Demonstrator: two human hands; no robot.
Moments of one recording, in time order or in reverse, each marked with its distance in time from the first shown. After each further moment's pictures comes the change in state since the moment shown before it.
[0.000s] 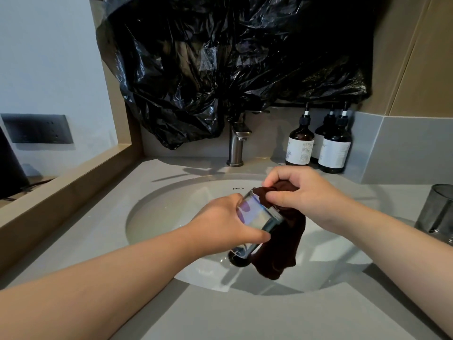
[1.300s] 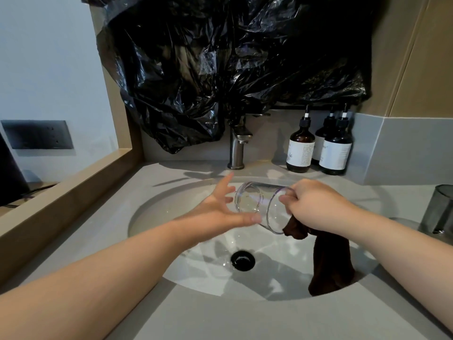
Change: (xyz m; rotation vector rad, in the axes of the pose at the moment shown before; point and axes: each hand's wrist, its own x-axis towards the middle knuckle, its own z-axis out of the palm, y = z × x) left_hand 0.008 -0.014 -0.016 -0.315 -0.073 0.025; right_hand 0.014 0.023 -0.008 -0.921 0.090 0.266
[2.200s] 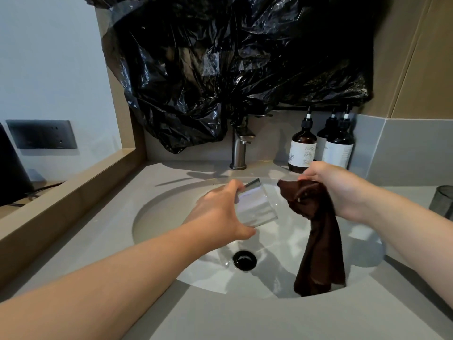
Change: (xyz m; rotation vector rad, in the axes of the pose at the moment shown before) left_hand -0.002 0.003 0.007 0.577 0.242 0.103; right_hand 0.005 0.014 -0.024 1.198 -0.224 0.348
